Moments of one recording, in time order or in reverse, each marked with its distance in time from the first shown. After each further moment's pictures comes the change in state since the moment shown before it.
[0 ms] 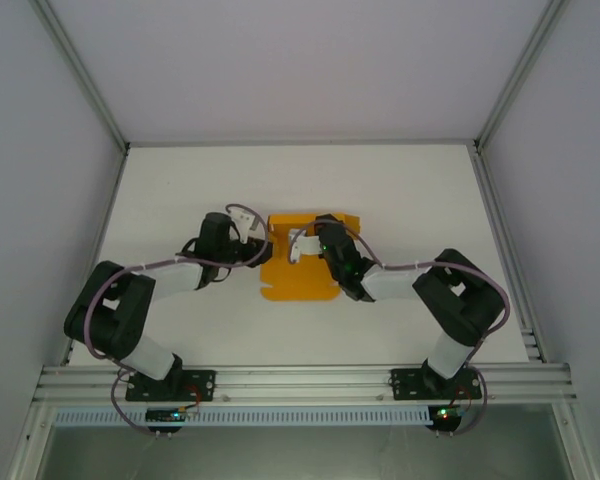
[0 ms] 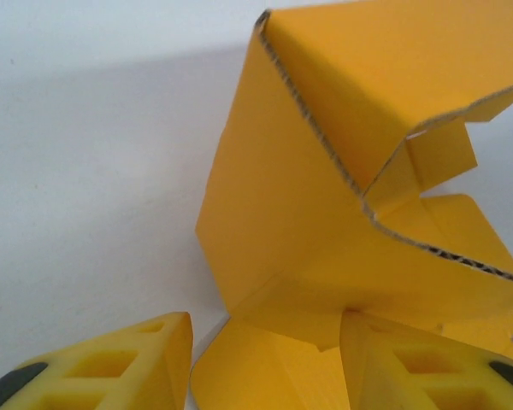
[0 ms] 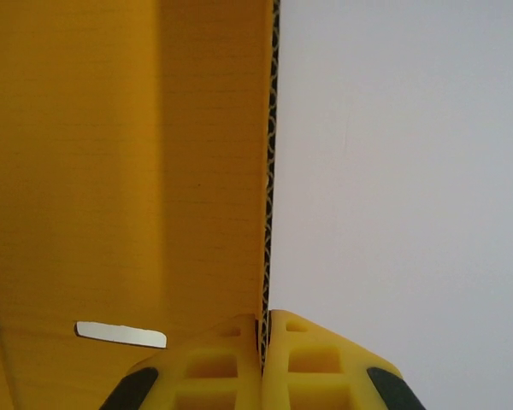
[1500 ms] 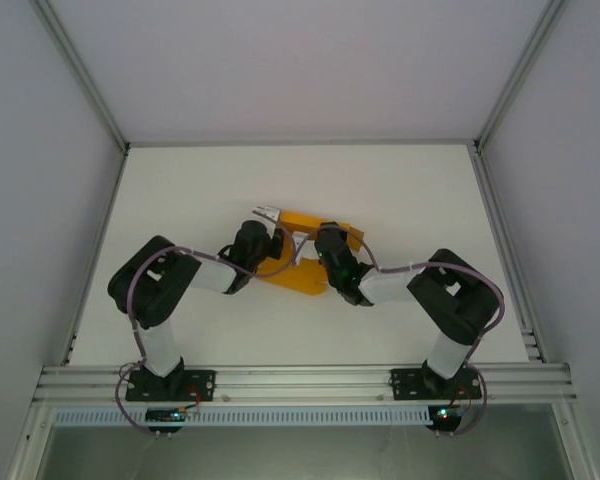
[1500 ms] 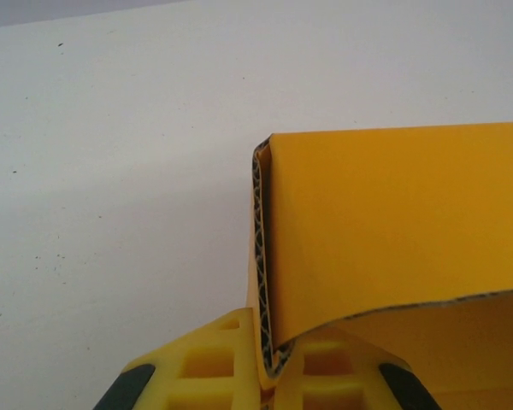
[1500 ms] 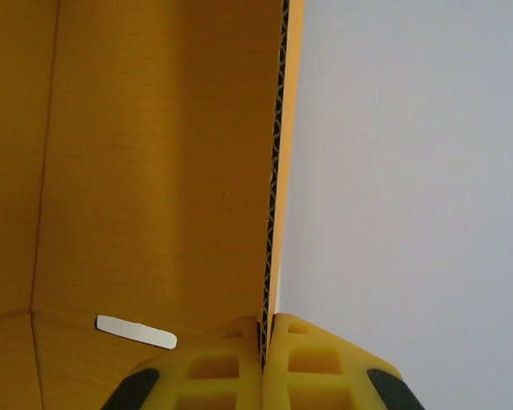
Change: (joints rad) left arm -0.204 0.276 0.069 0.395 -0.550 0.064; right arm 0.027 0.024 -0.017 -0.050 0.108 0.146
